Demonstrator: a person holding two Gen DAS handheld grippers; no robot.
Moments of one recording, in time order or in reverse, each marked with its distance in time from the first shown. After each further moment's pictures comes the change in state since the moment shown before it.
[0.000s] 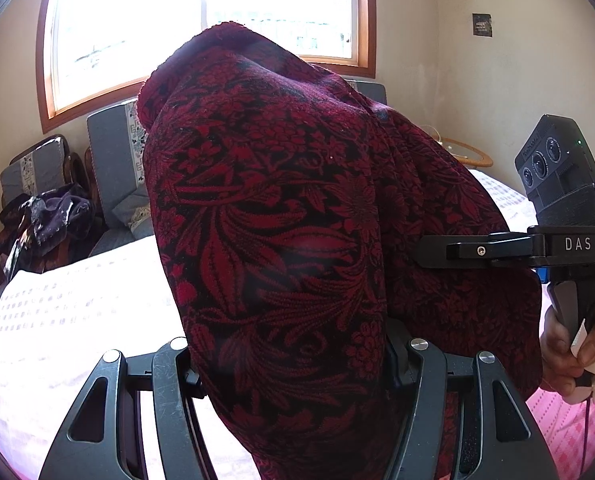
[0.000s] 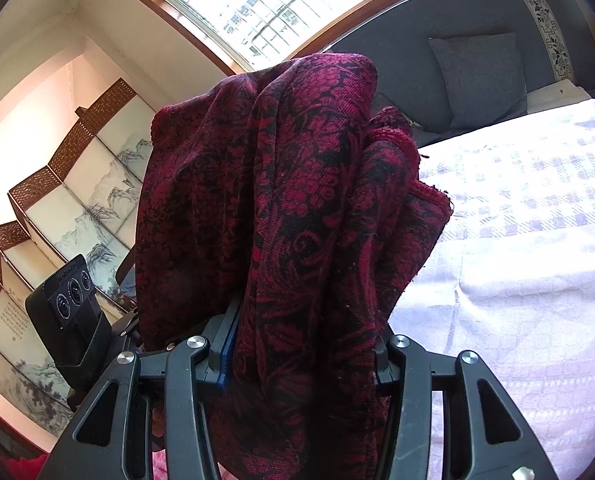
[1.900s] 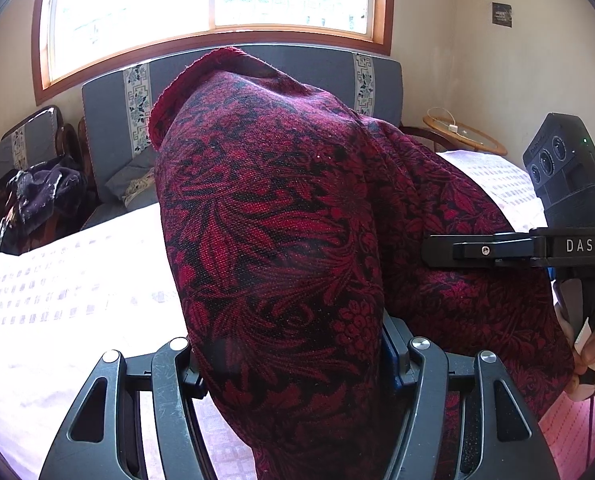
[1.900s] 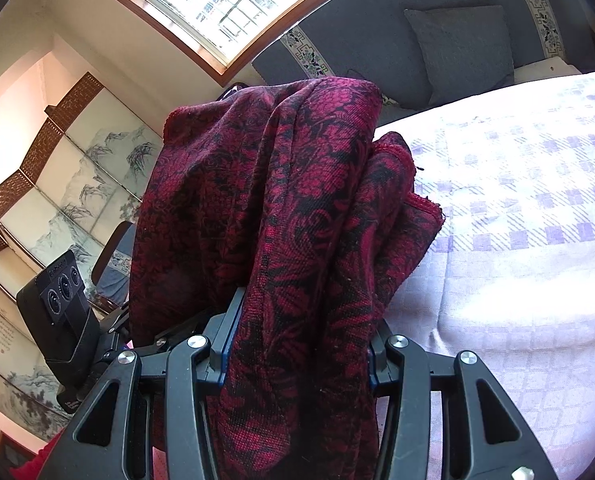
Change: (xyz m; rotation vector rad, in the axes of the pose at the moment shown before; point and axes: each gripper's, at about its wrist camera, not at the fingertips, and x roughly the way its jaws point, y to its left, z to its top) left arm 0.027 0.004 0.002 -0.041 0.088 -0.026; right arm 0.027 0.008 -0.002 0.042 0.069 -0.074
